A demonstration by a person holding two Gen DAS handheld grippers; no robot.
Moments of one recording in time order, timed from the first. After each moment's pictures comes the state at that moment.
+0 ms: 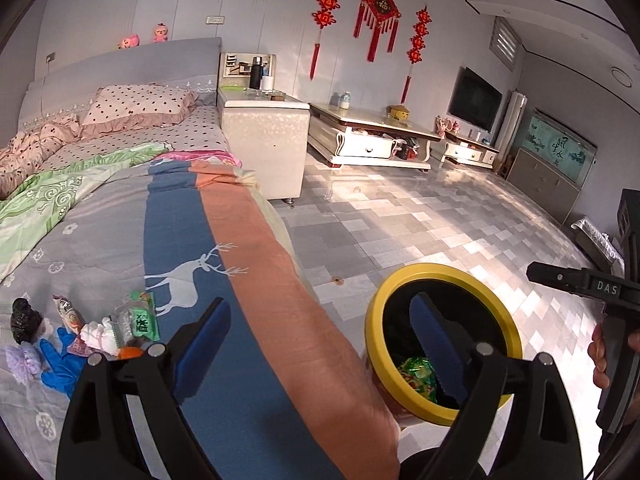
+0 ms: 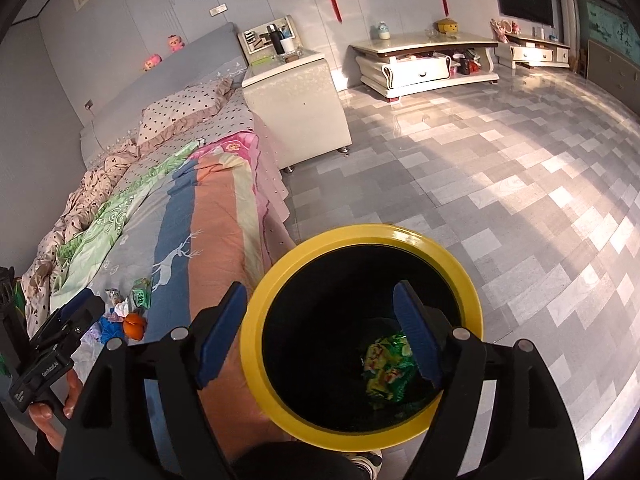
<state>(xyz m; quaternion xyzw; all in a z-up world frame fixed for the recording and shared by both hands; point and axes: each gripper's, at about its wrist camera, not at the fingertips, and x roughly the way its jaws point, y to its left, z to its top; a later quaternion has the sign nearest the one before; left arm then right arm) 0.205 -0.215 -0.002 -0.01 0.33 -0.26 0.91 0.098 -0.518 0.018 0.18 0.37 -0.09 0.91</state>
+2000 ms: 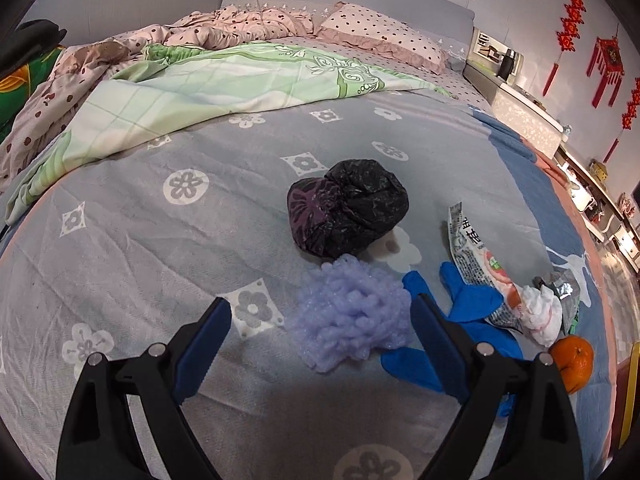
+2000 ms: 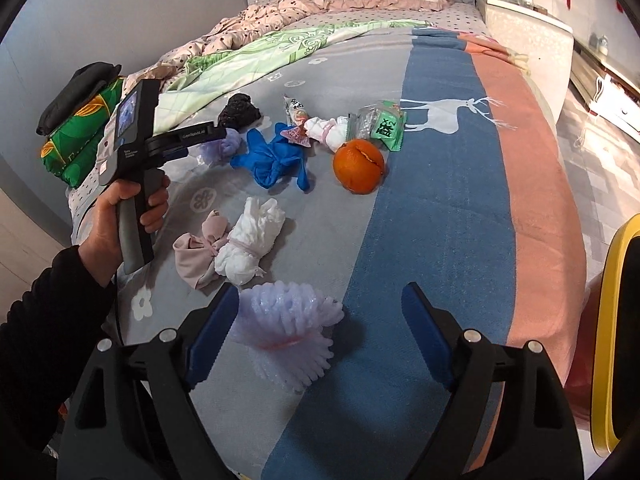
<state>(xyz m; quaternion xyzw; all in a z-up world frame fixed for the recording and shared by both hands) 0.302 0.148 -0.153 -0.12 0.43 0.08 0.89 0.159 -0.172 -0.100 0.01 0.49 0.23 0.84</state>
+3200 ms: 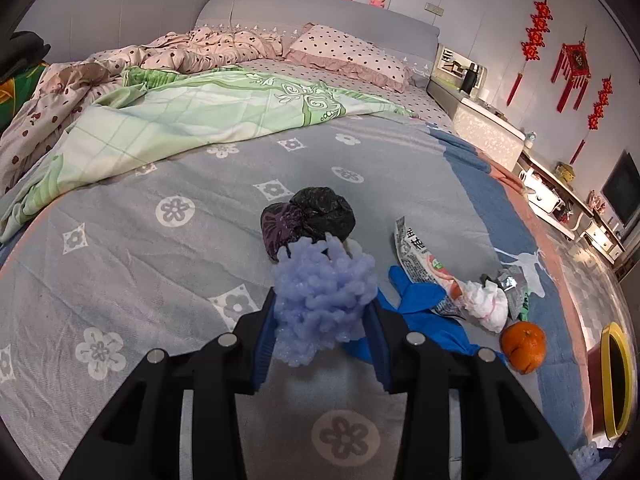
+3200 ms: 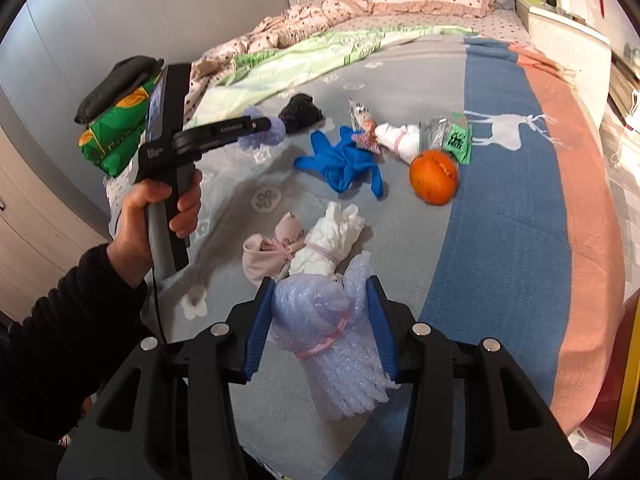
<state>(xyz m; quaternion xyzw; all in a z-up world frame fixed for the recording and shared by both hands) 0.266 0.139 -0.113 -0.12 0.39 0.03 0.91 0.149 -0.140 -0.082 0.03 0.47 0.29 0.83</state>
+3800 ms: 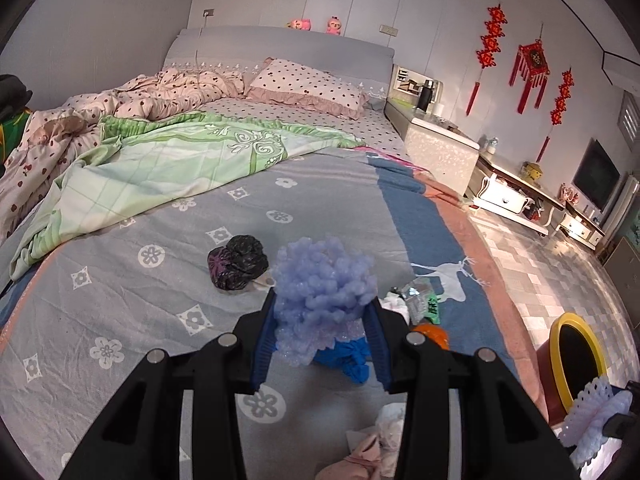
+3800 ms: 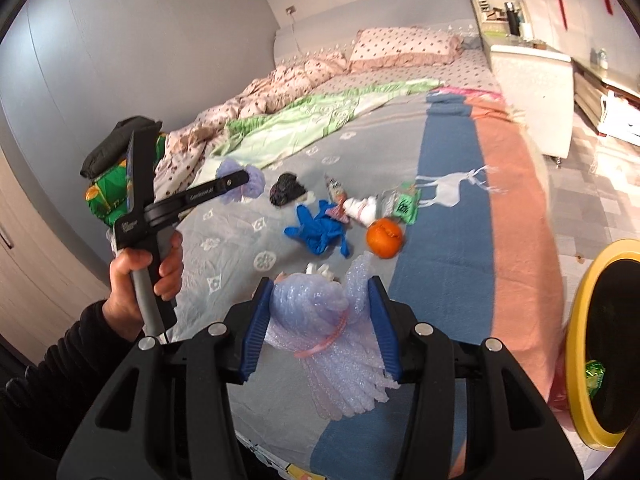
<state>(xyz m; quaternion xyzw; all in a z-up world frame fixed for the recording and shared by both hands) 0.216 0.073 -0.028 -0.10 0.34 -0.03 0.94 0.115 -0.212 0.005 0.08 0.39 0.26 0.88</state>
